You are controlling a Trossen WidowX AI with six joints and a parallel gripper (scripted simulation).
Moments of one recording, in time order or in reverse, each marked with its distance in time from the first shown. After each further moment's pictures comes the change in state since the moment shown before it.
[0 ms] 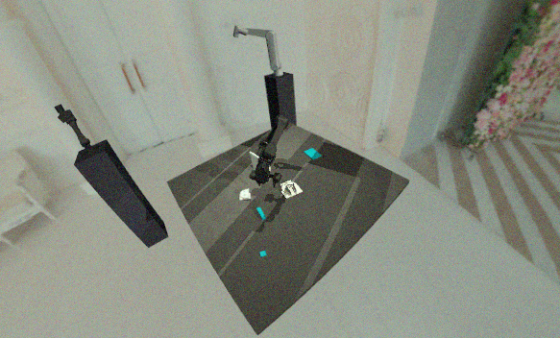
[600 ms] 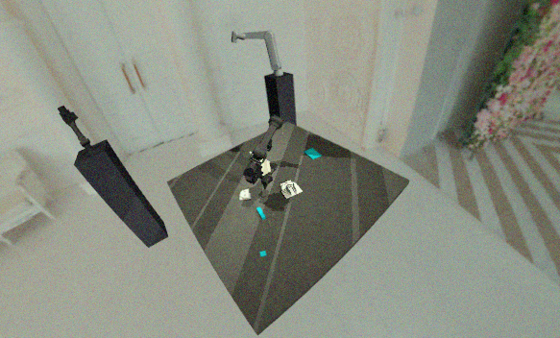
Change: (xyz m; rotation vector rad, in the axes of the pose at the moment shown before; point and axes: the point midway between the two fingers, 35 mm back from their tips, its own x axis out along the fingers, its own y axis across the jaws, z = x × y) arm -0.004 -0.046 0.013 0.343 -0.003 -0.012
